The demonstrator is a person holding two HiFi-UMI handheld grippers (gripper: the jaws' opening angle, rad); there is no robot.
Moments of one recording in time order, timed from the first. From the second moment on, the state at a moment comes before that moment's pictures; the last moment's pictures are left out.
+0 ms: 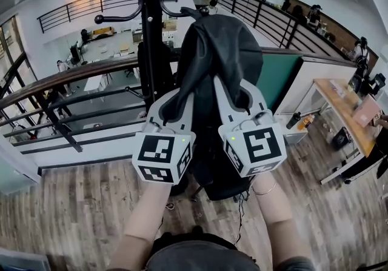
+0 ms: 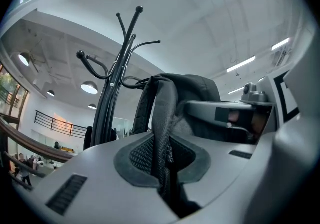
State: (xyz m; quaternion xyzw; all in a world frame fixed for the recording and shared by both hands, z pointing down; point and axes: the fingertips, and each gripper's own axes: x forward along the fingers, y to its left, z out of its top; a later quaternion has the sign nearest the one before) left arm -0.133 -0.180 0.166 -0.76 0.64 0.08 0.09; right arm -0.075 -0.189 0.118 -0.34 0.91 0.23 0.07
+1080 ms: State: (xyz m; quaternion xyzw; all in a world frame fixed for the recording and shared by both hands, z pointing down) left arm -0.032 -0.219 0.205 -0.82 0.57 0.04 0.05; right arm 0.025 -0.218 0.158 -0.44 0.88 0.18 0.03
